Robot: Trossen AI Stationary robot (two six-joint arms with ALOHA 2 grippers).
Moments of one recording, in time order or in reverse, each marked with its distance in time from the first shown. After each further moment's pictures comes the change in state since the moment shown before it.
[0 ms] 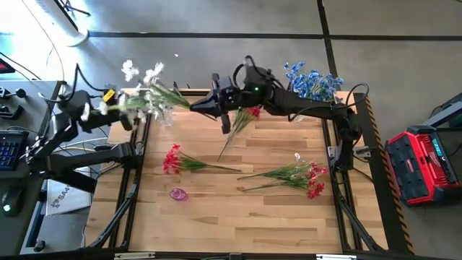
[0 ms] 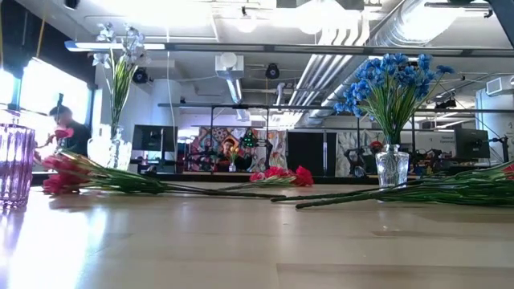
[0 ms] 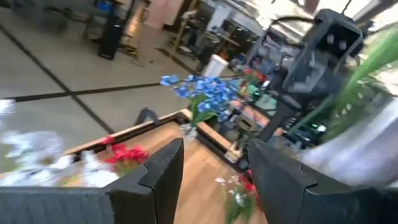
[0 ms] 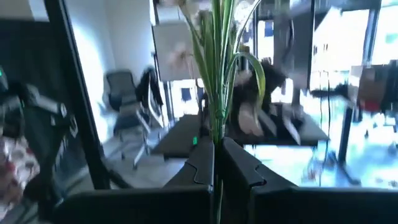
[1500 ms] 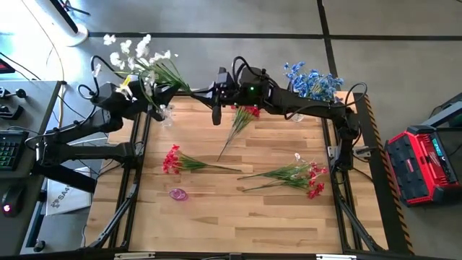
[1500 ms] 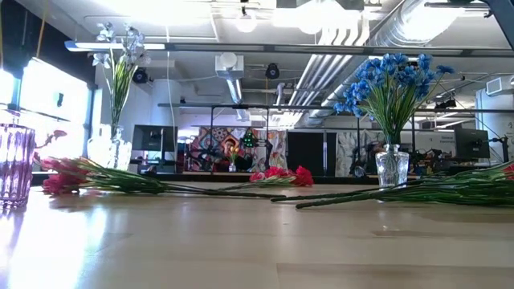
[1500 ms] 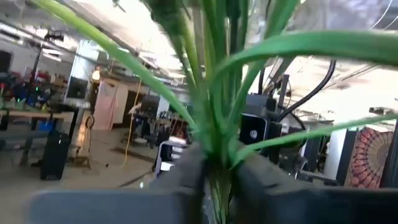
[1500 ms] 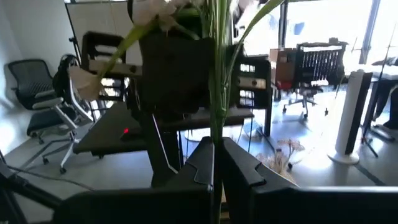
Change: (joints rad) left arm -0.031 0.332 -0.144 0.940 0.094 0.245; right arm -0.024 0.009 -0.019 -0.092 0.283 -0.047
